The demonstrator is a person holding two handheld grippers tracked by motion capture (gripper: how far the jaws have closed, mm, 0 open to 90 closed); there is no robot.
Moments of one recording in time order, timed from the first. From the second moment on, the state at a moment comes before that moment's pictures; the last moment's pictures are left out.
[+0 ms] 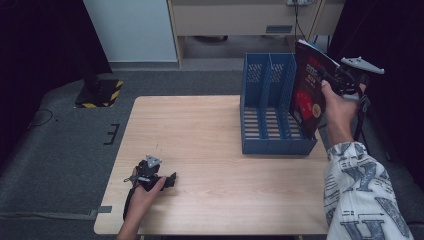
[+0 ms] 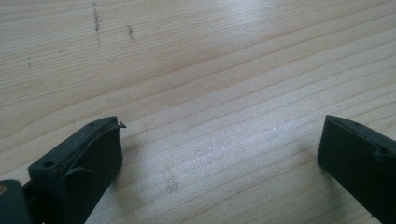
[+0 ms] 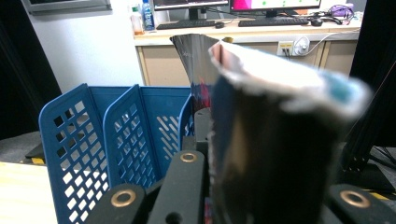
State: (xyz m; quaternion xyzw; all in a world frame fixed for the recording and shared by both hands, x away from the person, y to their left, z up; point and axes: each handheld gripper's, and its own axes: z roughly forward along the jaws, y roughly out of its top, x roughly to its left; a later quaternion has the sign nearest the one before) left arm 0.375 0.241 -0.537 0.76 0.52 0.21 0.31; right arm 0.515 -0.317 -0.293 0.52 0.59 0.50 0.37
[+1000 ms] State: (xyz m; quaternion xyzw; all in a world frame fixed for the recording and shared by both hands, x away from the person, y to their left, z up) left arm 0.375 0.241 -0.537 0.77 0.52 0.21 0.31; right arm 0.522 -0.318 -0.295 0.50 0.59 0.50 0.38
